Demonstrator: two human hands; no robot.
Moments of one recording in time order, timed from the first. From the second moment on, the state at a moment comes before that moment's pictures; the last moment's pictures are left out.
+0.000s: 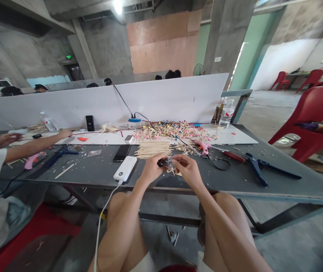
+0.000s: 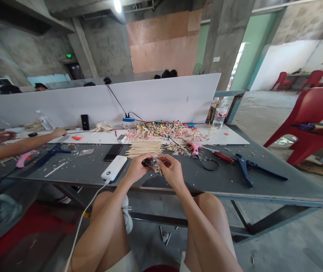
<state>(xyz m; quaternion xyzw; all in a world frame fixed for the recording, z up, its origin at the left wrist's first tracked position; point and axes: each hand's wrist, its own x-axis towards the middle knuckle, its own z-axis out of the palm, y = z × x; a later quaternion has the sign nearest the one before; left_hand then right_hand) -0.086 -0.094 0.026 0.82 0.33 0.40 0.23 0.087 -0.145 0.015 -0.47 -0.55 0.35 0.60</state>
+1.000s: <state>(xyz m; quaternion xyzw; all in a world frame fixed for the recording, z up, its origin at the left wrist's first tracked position) -0.088 -0.093 0.029 0.84 0.31 0.40 0.20 0.097 -0.144 0.016 -0.50 -0.66 0.26 0.50</state>
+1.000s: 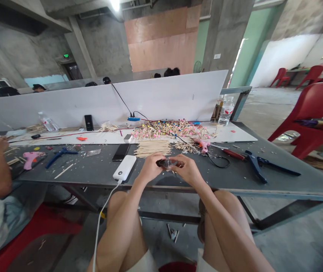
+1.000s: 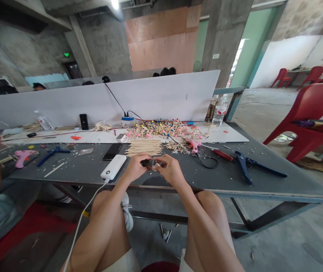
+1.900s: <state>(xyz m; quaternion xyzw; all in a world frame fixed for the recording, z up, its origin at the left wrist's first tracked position) -0.103 -0.090 0.035 0.69 0.30 0.26 0.61 0.098 -0.154 0.028 -0.38 -0.71 0.22 0.55</state>
